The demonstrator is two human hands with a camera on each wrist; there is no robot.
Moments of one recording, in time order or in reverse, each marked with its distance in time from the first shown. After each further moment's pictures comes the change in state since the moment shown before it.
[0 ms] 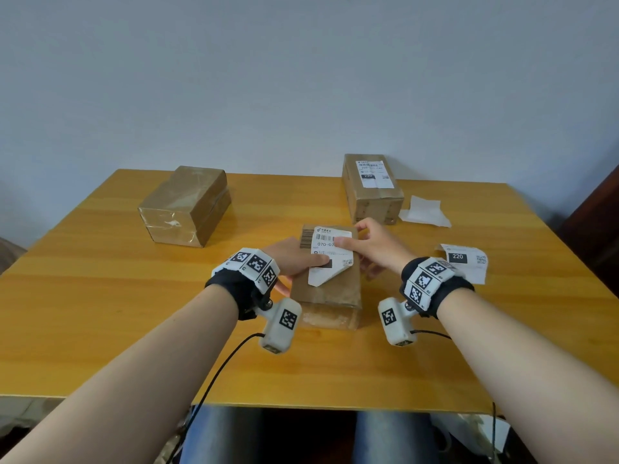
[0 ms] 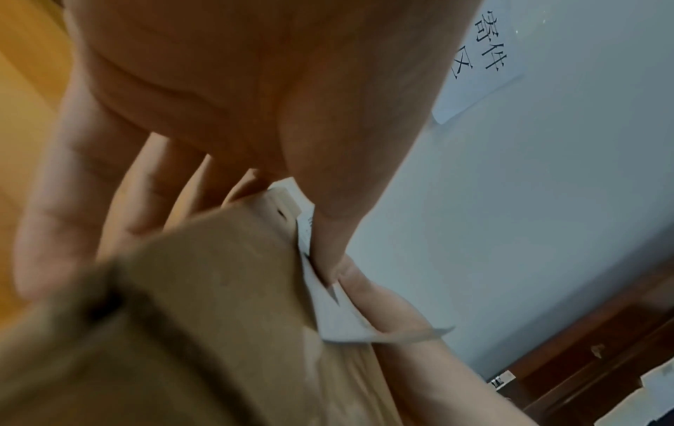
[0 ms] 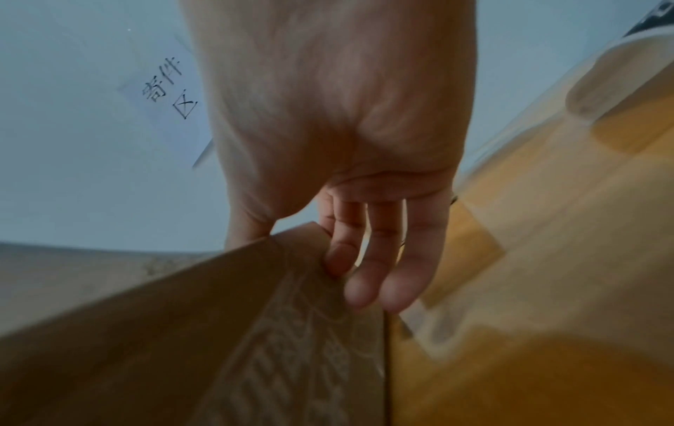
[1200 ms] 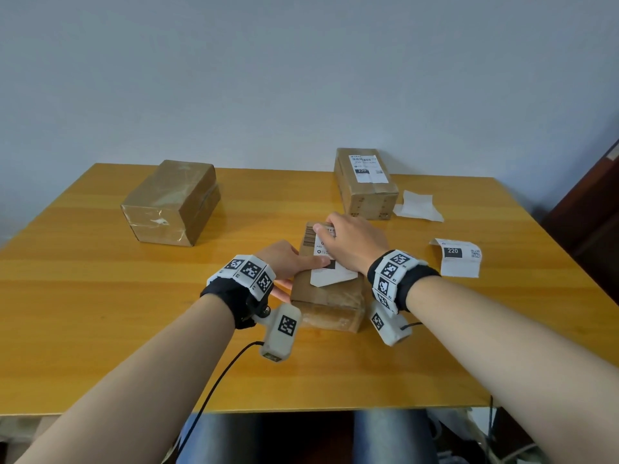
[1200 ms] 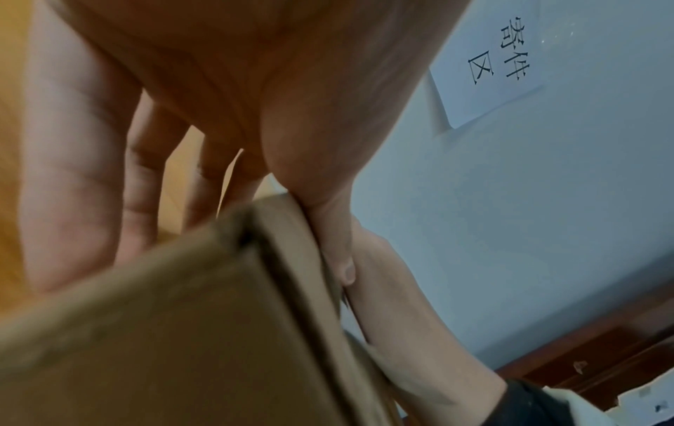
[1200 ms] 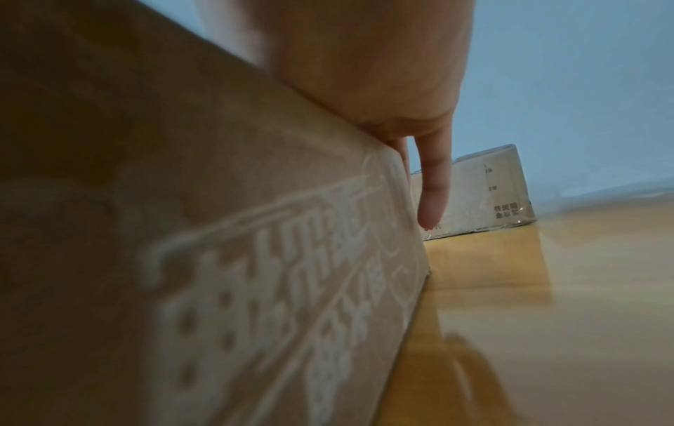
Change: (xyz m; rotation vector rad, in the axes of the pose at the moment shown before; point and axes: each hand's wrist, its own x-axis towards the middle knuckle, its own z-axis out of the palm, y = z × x) left_hand 0.018 -0.020 0.001 -0.154 -0.043 -0.024; right_hand 0.009 -0.027 0.034 -0.716 0.266 -0.255
